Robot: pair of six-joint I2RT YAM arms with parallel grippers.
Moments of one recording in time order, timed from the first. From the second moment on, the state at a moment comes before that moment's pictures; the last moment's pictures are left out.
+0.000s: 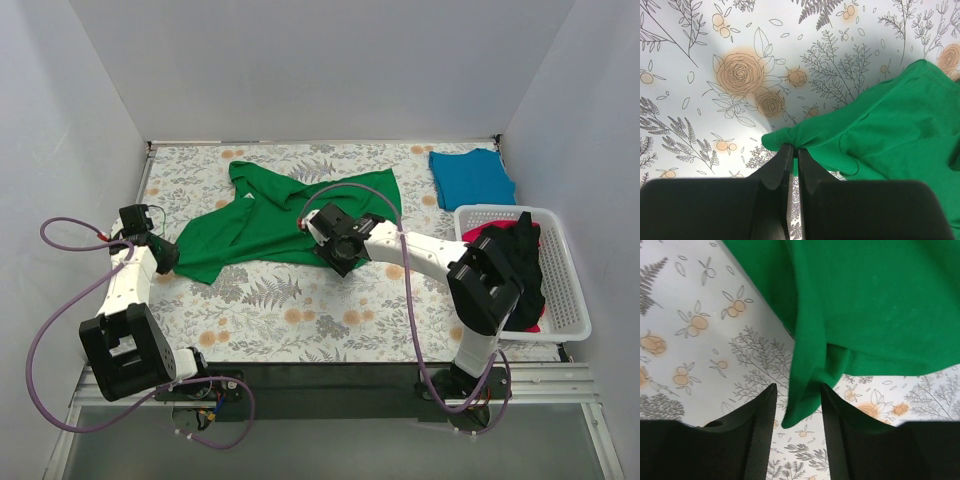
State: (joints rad) left arm 0.33 1.30 0.85 -0.56 -0.10 -0.78; right arm 0.88 1.79 1.32 -0.67 0.14 -0.08
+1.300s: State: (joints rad) left arm 0.29 1.20 0.93 -0.72 -0.22 -0.73; right arm 0.72 1.40 1.20 -1.05 -0.16 -0.10
